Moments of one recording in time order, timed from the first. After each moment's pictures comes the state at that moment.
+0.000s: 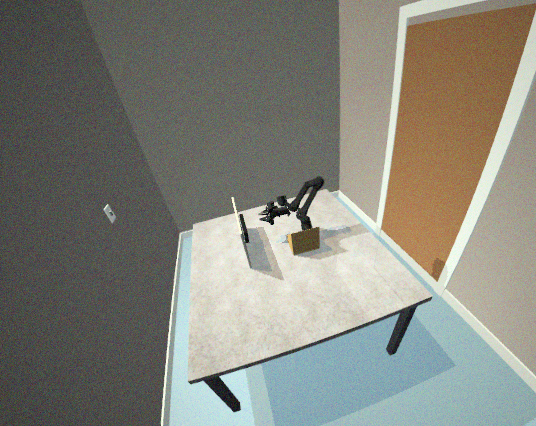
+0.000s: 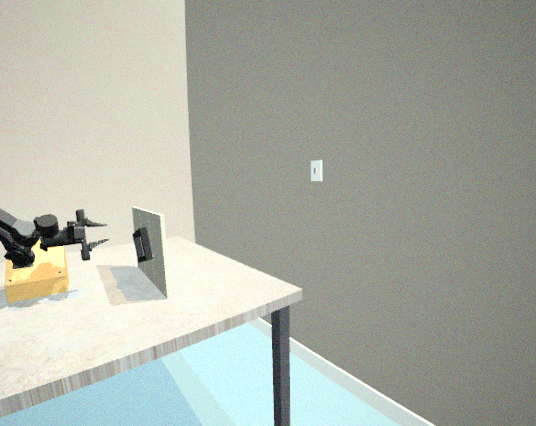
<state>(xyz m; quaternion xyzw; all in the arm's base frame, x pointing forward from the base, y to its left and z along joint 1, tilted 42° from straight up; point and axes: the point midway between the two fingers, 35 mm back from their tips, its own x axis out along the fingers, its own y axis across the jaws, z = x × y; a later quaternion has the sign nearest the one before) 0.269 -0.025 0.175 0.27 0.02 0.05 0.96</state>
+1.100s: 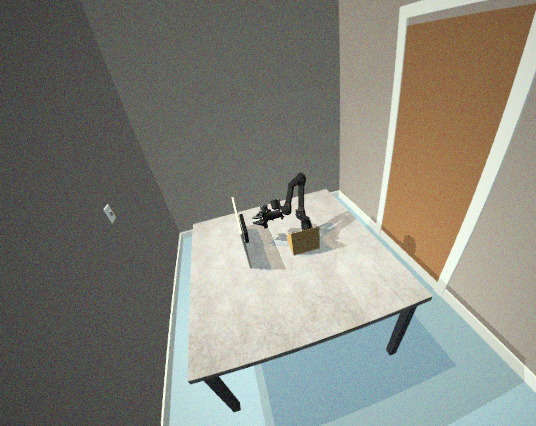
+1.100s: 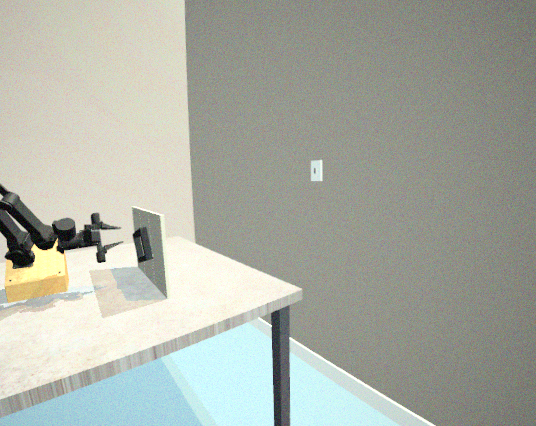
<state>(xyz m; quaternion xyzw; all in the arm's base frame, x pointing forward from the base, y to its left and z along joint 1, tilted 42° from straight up) 0.319 -0.032 0.161 0.27 0.02 0.05 0.96</state>
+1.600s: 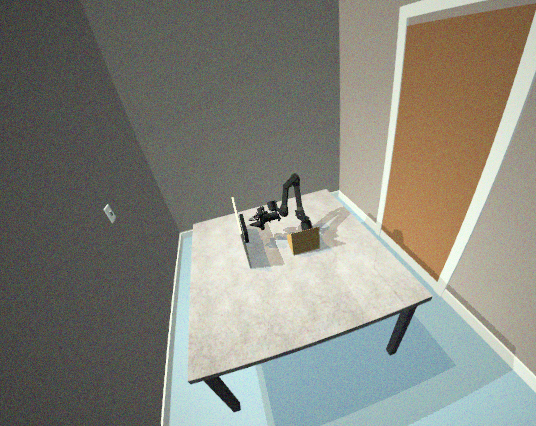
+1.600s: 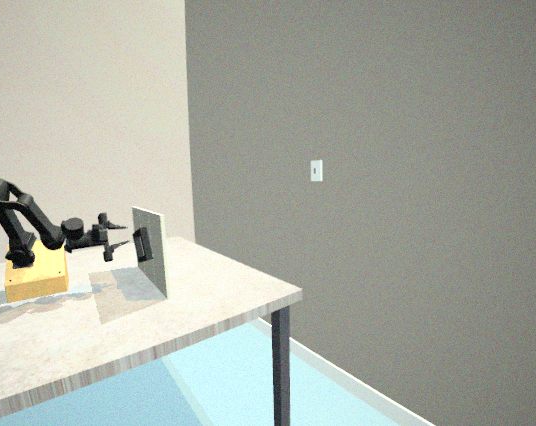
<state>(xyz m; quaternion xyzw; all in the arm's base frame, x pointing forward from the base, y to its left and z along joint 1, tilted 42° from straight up) 0.343 -0.027 0.155 0.27 0.02 0.05 0.96</state>
